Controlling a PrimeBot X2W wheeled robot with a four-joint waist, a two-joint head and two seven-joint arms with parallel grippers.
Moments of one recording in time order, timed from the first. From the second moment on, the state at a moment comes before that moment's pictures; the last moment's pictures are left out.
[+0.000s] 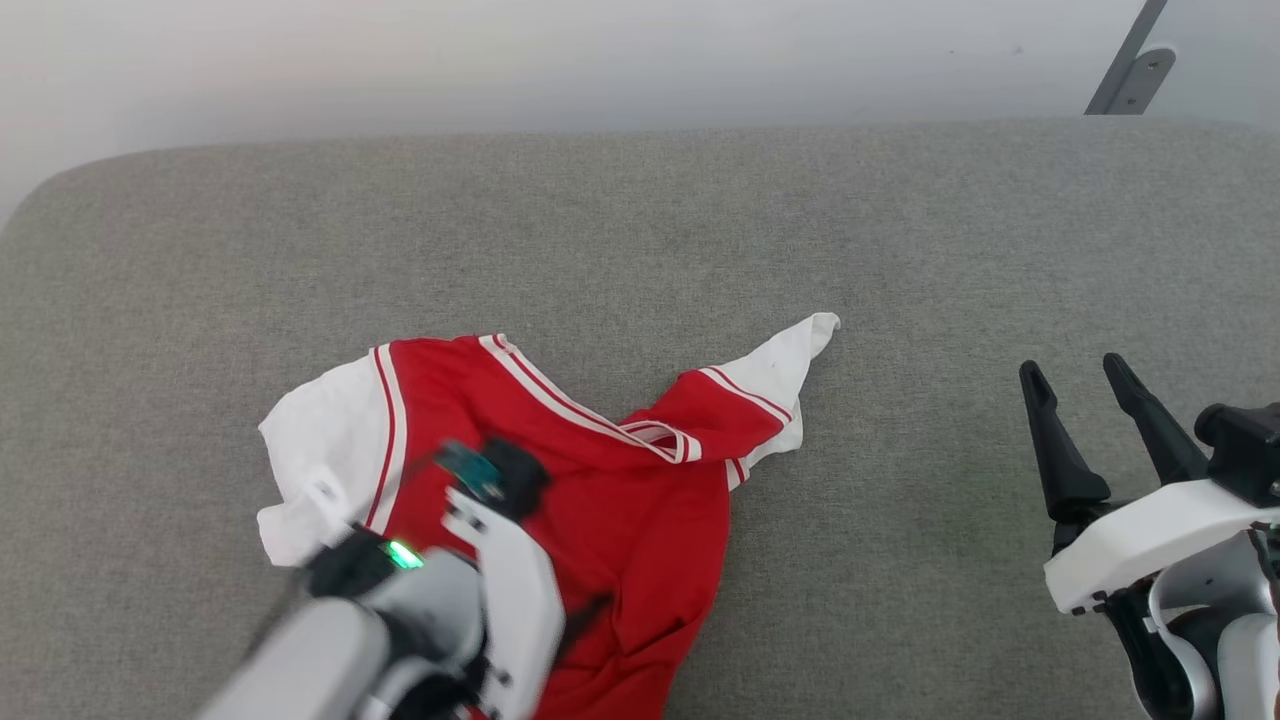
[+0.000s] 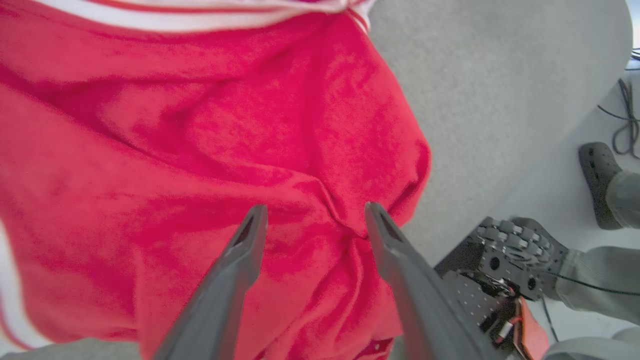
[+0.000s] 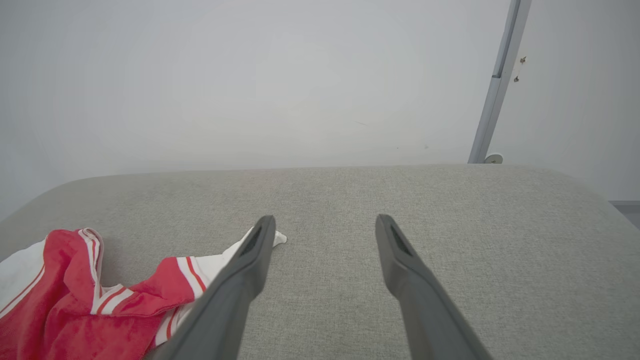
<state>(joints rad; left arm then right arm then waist) -0.30 0.40 -0.62 0.00 -0.69 -0.04 0.78 -0.10 -0.13 -0.06 -0.10 0.29 0.13 0.18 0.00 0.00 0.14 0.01</state>
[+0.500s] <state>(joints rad) -0.54 0.54 -0.47 0.14 -0.69 -0.07 0.79 -0.11 -0.12 -0.05 -0.09 0.30 0.13 0.15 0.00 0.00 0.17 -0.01</state>
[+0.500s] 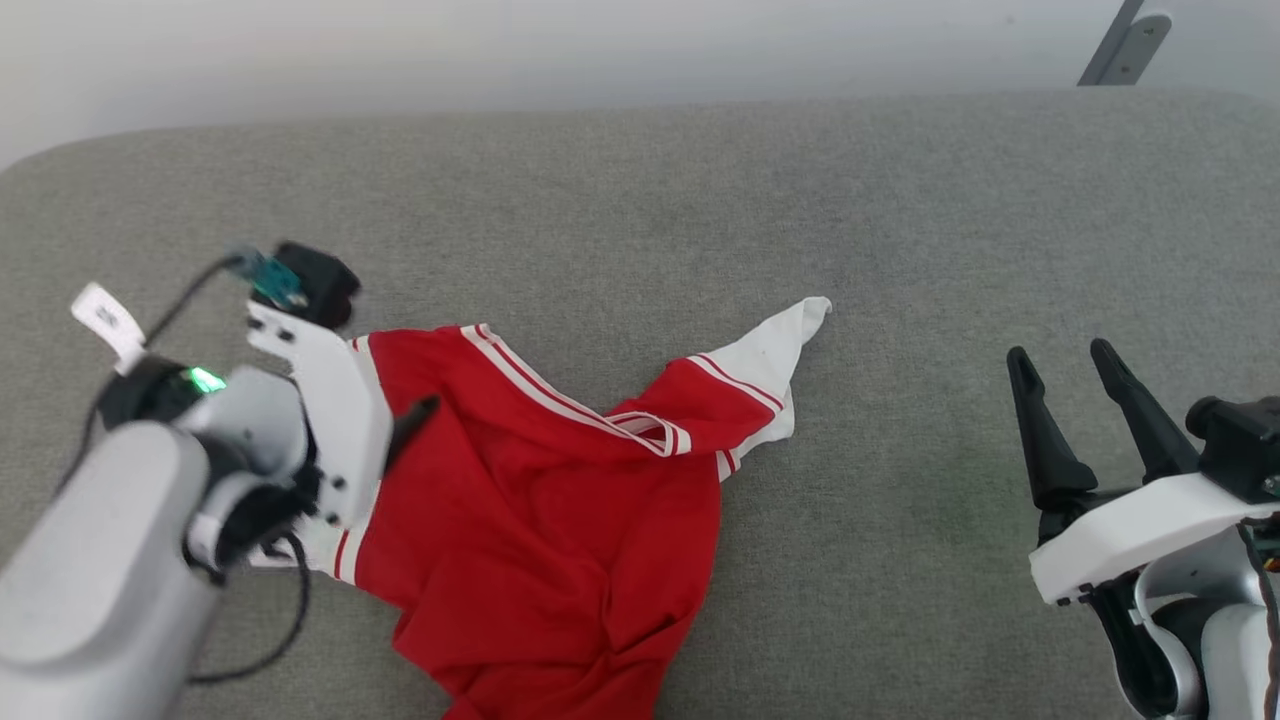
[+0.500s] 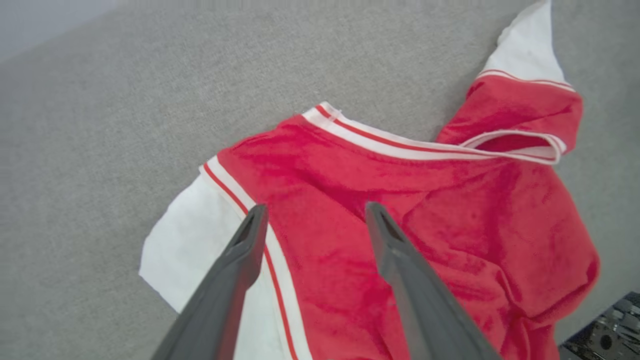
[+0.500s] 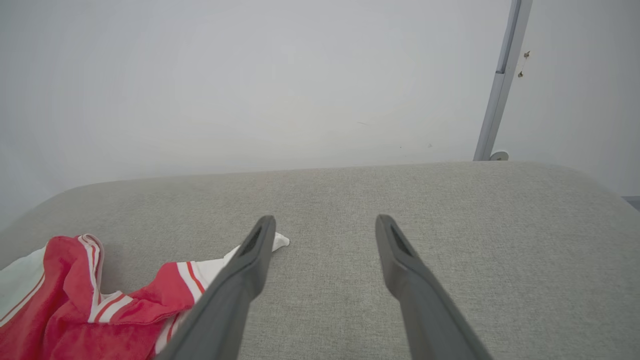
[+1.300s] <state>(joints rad) -0.76 0.55 -0.52 0.79 -0.60 -0.10 0.67 -0.13 -0.16 -0.01 -0.10 0.32 0.13 0.17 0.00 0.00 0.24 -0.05</state>
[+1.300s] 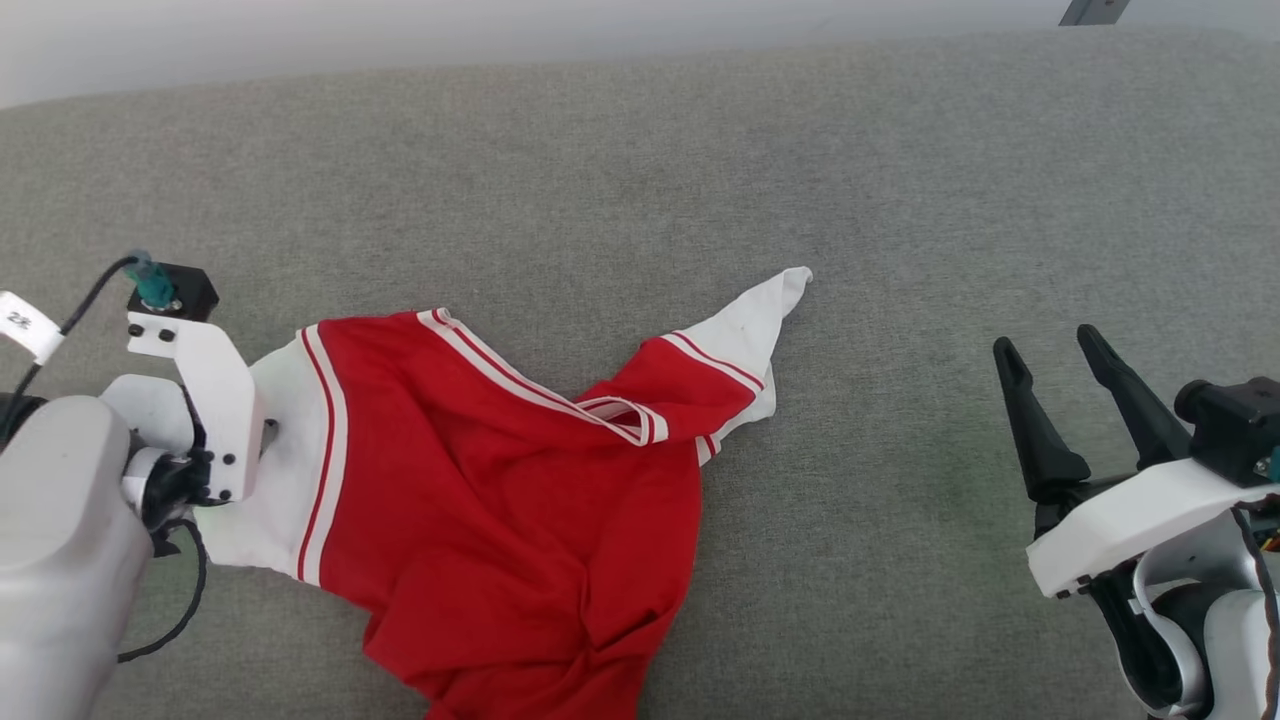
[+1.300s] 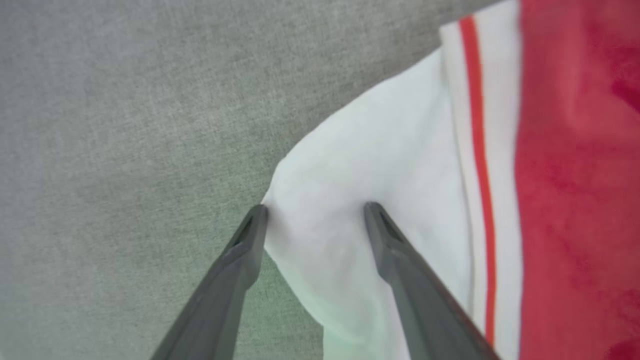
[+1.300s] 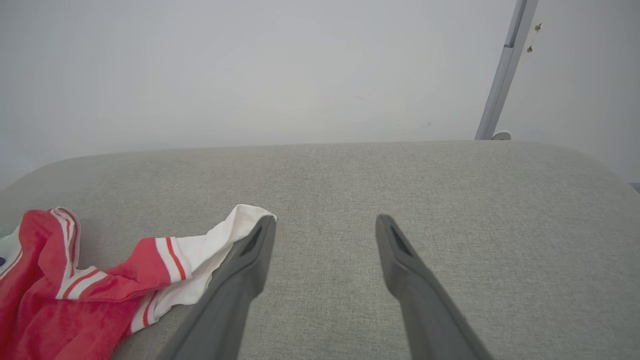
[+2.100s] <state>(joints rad) -0.86 0.51 -0.53 1.03 -0.60 -0.06 0.59 -0.17 -0.20 0.02 -0.11 0.34 0.13 0.22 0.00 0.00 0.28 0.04</state>
